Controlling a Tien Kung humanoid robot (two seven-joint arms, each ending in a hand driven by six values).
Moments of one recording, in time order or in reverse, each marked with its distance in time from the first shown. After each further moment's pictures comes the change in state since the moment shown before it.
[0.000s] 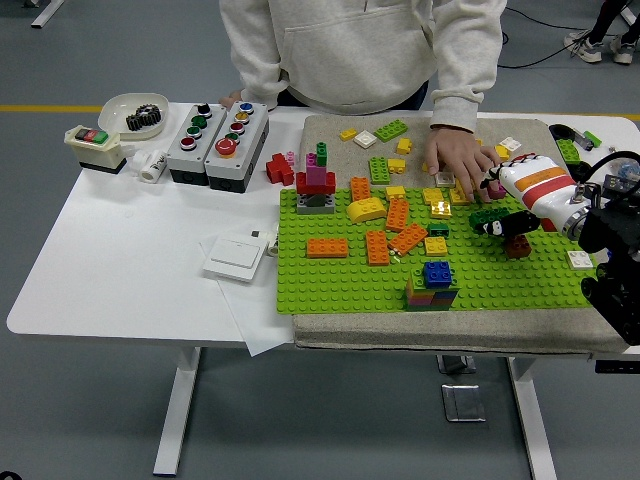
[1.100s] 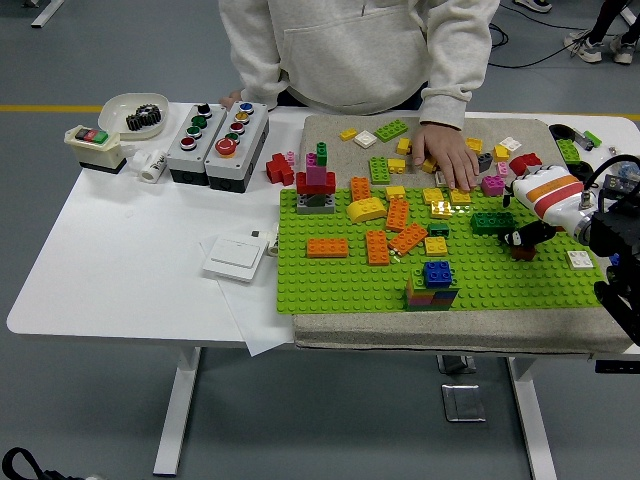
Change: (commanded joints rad) left arm -0.045 -0.003 -0.017 -0.009 0.031 -0.006 0.014; right arm 0.021 0.017 -0.042 -0.111 -0.047 0.053 -0.022
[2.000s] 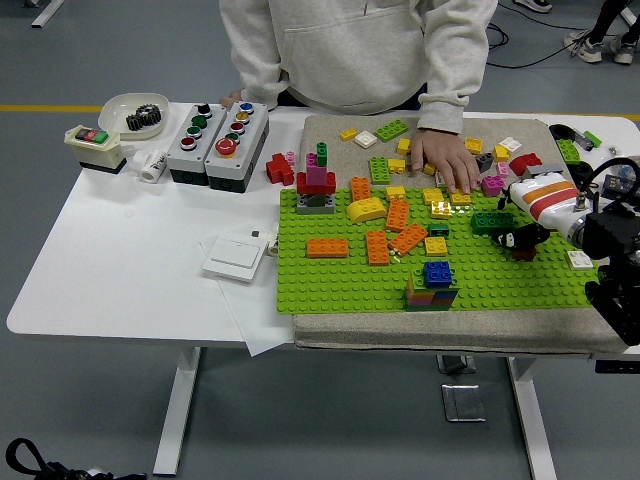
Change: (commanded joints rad) left arm -0.016 0.002 -0.021 -0.009 0.047 -0.010 0.017; right arm 0.004 0.020 -0.025 -0.020 0.072 0.031 -0.020
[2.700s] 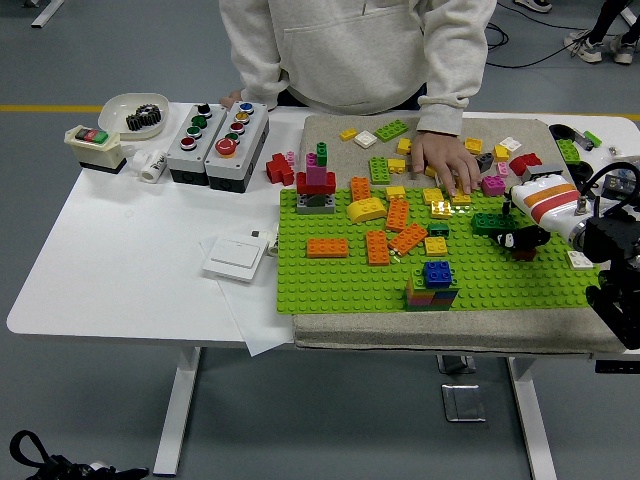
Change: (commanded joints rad) left arm -0.010 -0.003 -0.016 -0.002 0.034 -0.007 0.008; right arm -0.008 0.002 -0.004 -0.004 -0.013 -0.031 -0.005
